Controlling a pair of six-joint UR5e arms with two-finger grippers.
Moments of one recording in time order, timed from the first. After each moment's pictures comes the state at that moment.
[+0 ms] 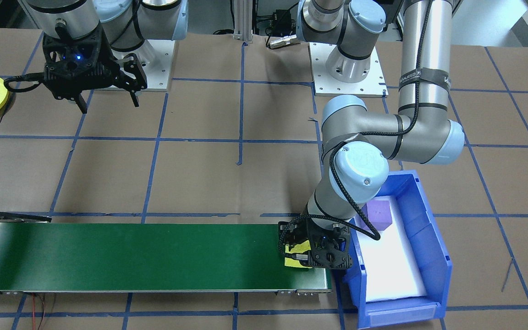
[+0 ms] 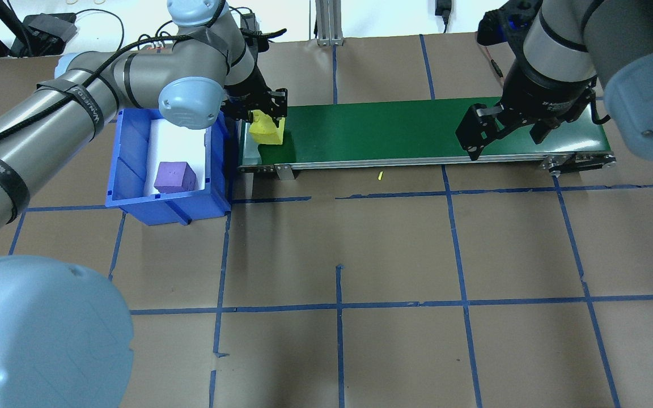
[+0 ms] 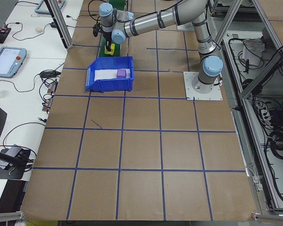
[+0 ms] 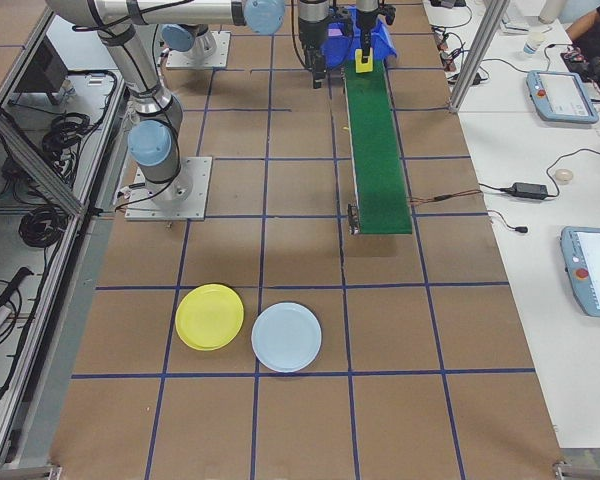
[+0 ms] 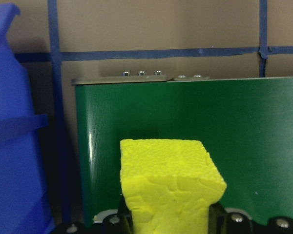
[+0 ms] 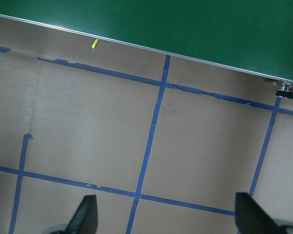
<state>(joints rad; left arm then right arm) -1.69 -2.10 -1.47 -1.05 1.47 -0.07 1.59 -1.65 1.67 -1.62 -1.59 -0.21</state>
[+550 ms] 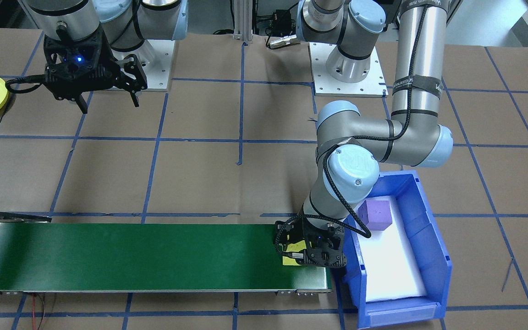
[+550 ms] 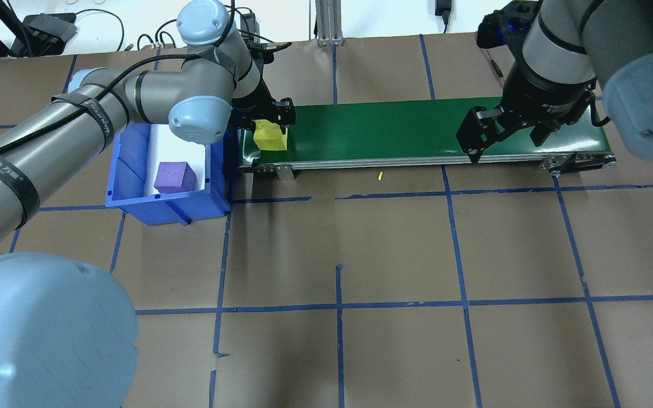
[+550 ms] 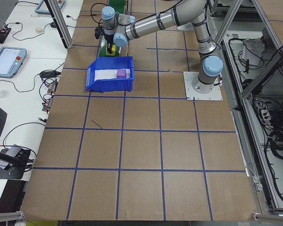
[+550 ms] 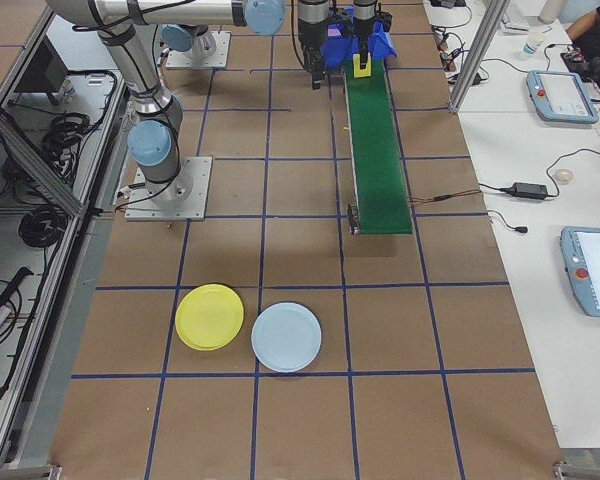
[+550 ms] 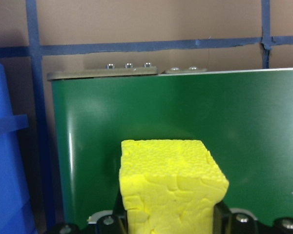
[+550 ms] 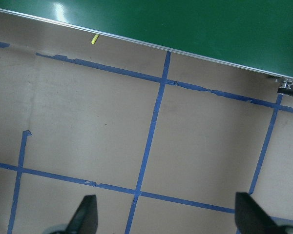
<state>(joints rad) -1.69 -2.10 -1.52 -0.97 1.47 -0.08 1.59 -1.65 1.67 -1.62 -1.59 -0.22</state>
